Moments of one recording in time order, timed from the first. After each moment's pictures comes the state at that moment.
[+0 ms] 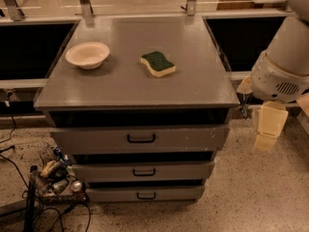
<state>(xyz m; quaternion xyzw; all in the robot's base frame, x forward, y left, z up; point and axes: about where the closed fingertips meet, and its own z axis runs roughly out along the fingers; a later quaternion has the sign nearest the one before) 0.436 -0.211 0.886 -0.63 0.77 0.04 0.06</state>
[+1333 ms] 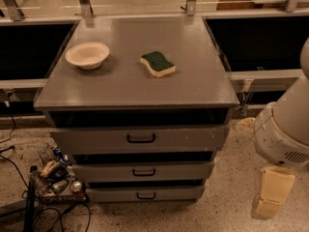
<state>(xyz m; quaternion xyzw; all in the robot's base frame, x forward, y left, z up) 0.347 -0.189 0.849 -0.65 0.76 0.03 0.09</state>
